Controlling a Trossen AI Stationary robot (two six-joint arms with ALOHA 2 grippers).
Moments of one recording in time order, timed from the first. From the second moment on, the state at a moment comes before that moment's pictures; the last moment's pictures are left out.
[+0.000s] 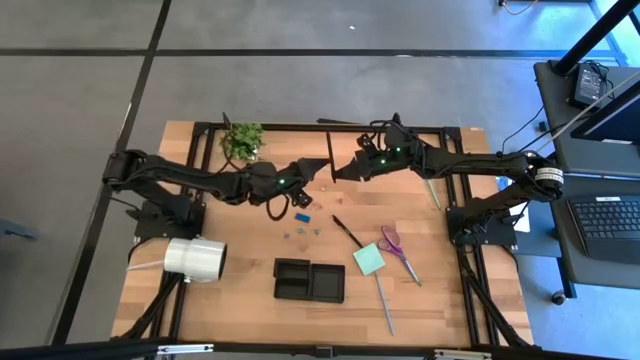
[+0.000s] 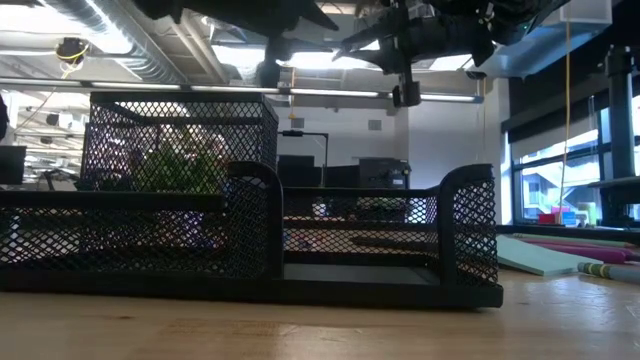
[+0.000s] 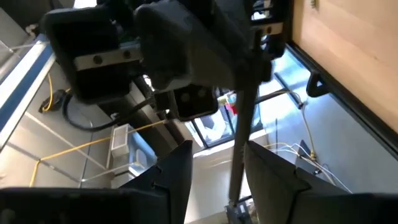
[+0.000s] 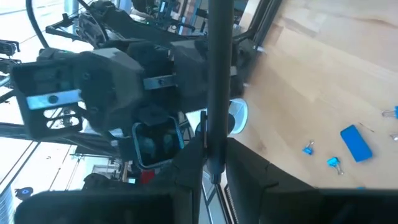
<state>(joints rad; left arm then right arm) 0.01 1.45 0.88 0.54 -0.53 1.91 -0.32 1.39 0.89 0.29 -0.50 1.18</state>
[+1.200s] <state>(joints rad) 0.06 1.49 0.89 0.55 -0.42 1.91 -0.31 1.39 0.89 0.30 -0.52 1.18</state>
